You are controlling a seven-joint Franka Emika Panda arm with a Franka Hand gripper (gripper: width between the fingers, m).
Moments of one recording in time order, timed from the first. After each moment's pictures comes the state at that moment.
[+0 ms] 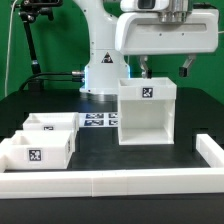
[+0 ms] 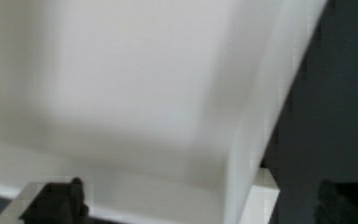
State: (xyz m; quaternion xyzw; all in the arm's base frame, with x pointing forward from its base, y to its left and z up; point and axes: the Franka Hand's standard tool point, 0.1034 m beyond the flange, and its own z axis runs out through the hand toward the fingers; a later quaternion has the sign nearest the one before) arm 0.445 0.098 0.127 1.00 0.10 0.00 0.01
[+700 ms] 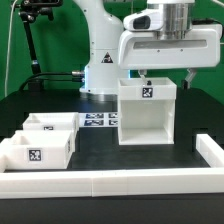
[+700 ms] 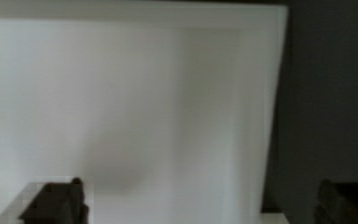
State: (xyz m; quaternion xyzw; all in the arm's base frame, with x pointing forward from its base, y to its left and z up) arm 0.425 0.107 0.098 1.00 0.01 -0.03 0.00
